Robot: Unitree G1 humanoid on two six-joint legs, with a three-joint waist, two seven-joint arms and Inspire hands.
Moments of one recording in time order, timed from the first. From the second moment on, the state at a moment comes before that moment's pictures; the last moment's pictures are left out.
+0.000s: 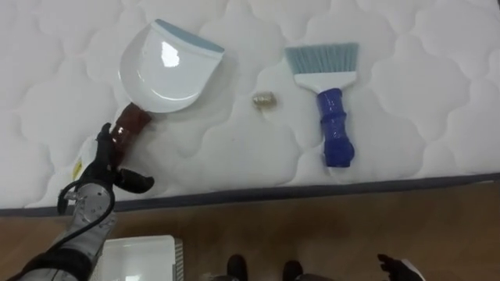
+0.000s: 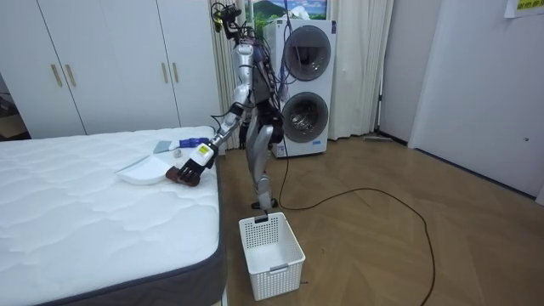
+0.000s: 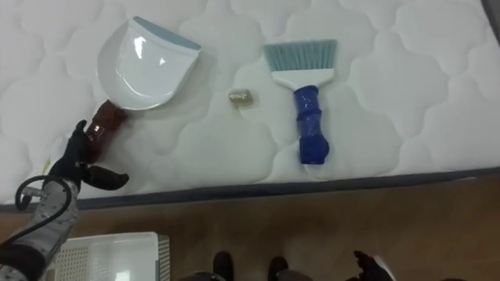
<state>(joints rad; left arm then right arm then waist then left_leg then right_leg) -0.41 0.39 -0.17 1.10 0.15 -0.17 0.31 -0.16 -0.32 0.35 1.35 0.08 -0.08 -0.09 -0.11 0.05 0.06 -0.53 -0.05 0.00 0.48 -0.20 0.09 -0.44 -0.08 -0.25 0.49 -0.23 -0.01</state>
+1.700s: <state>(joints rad) -0.57 0.42 -0.18 1.17 -0.13 -0.10 0.30 -0.11 -0.31 0.41 1.19 0.03 0.02 -0.15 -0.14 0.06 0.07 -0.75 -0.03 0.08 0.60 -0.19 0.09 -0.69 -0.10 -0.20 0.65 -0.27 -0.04</state>
